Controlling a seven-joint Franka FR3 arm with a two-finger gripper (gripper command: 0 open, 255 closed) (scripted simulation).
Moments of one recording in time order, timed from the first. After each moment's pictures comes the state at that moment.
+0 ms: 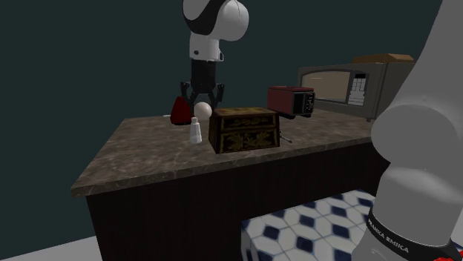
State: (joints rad) arm 0.12 -0.10 0.48 -2.11 0.08 2.10 0.46
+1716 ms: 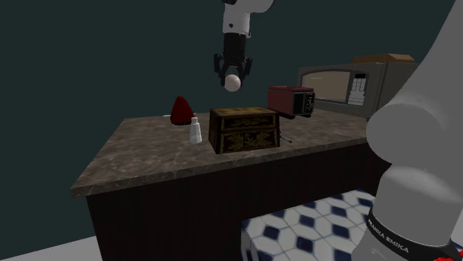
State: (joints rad) arm 0.01 -0.18 0.32 -1.97 0.11 1.87 0.20
